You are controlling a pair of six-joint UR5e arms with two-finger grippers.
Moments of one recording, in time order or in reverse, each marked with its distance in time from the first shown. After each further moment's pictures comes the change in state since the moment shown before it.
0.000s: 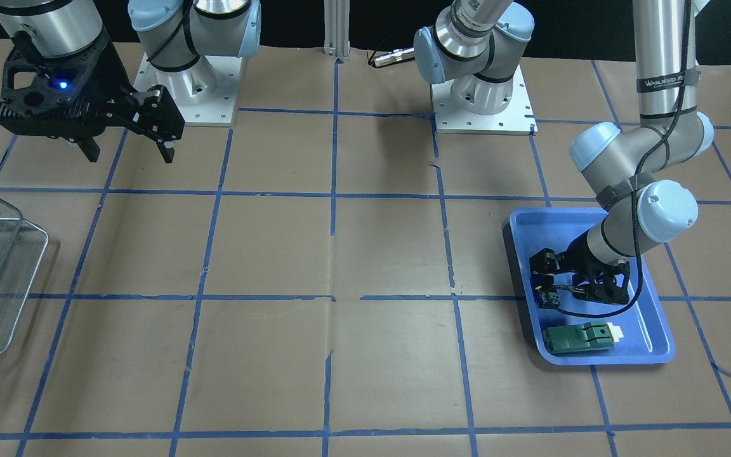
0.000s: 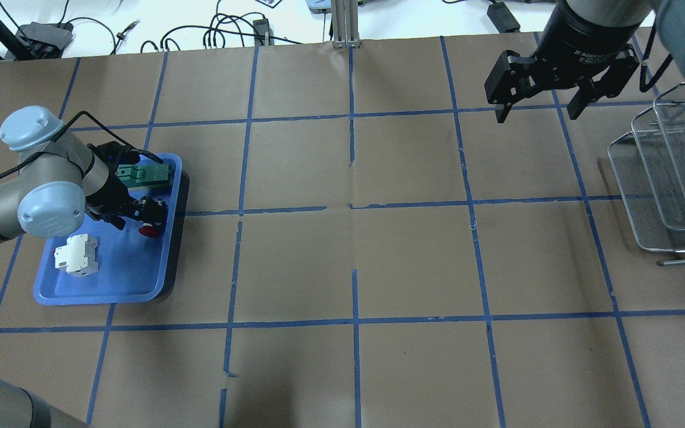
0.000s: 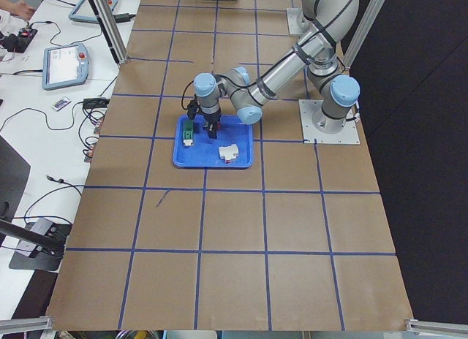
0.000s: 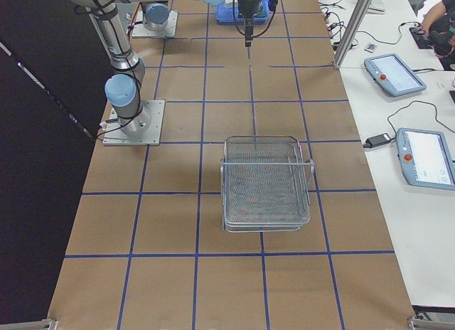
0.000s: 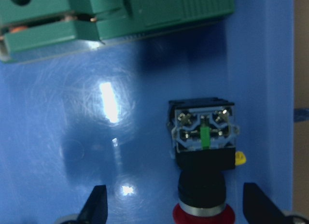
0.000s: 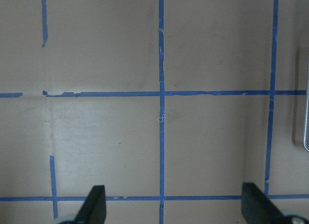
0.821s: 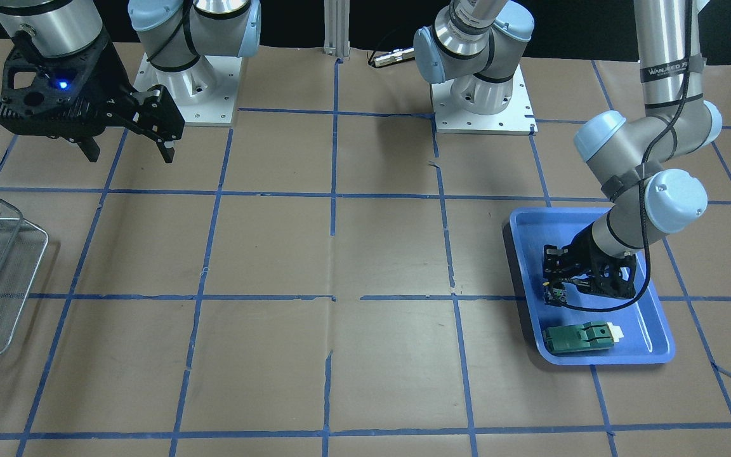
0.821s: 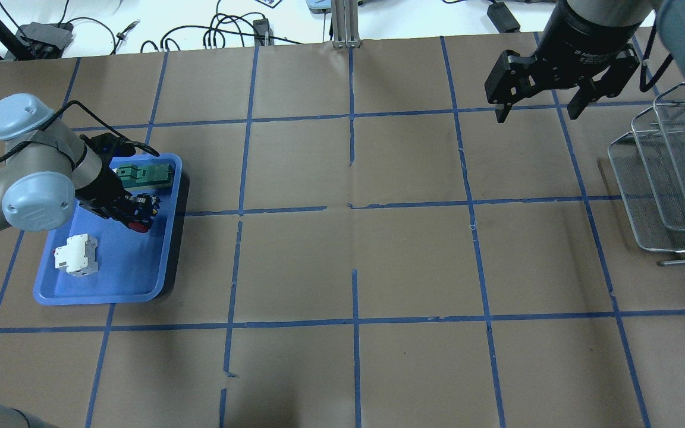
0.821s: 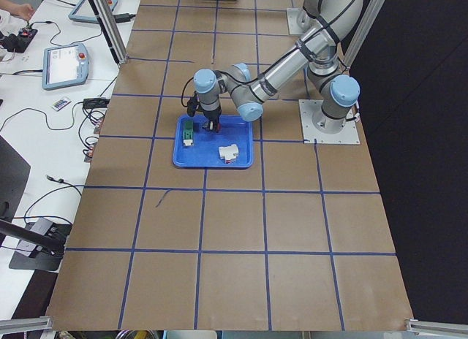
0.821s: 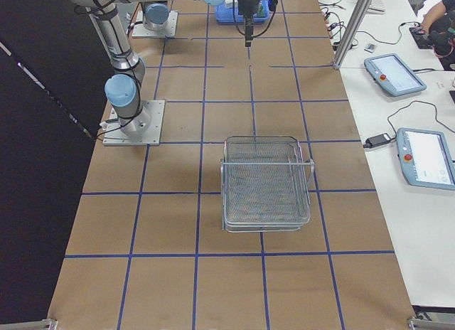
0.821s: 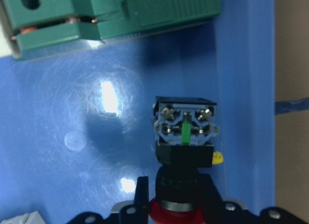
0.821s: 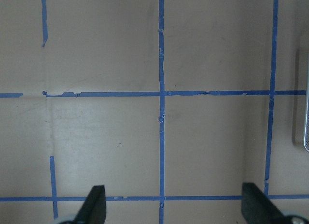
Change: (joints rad) left arm -0.019 0.110 0.024 -0.151 -0.052 -0.004; right arm 0.000 -0.001 0.000 0.000 0.000 0.000
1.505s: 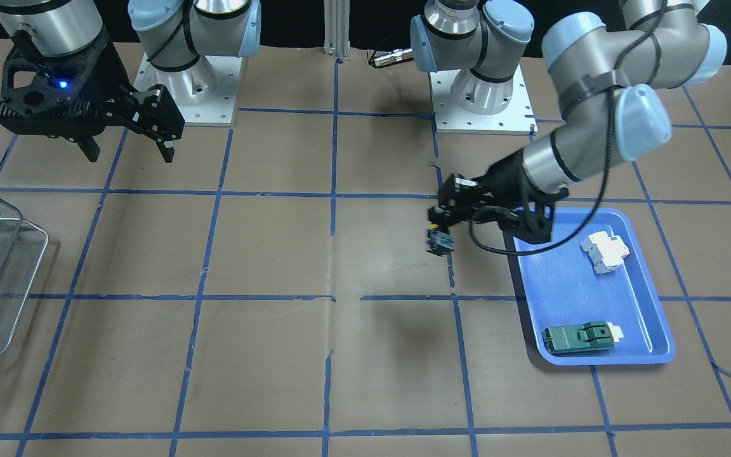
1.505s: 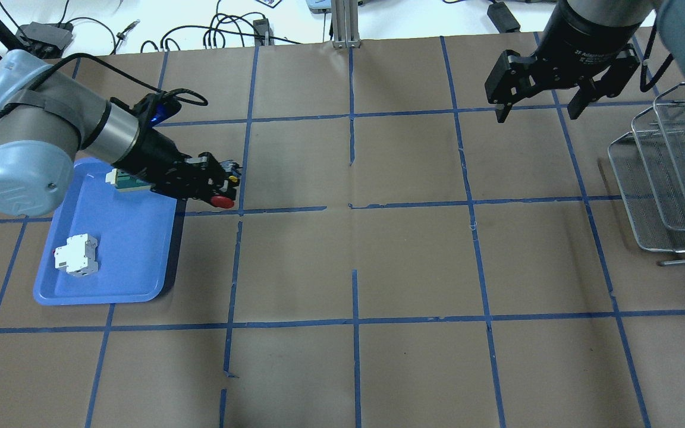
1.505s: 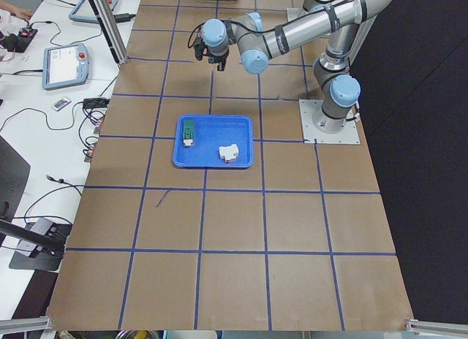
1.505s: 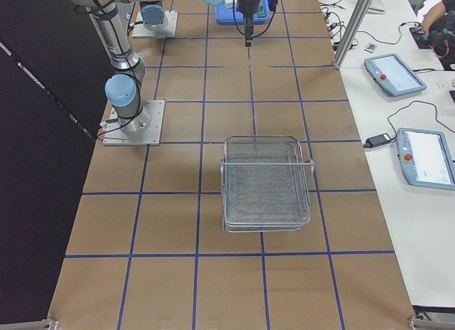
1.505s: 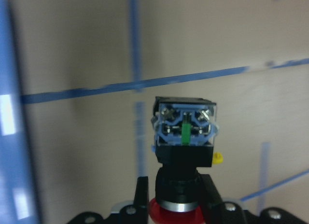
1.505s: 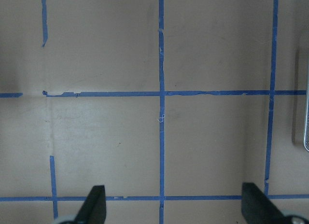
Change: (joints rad) left arm -0.255 0.181 0.054 -0.311 -0.591 -0.337; right arm 0.000 0.000 0.000 0.000 0.000 0.000
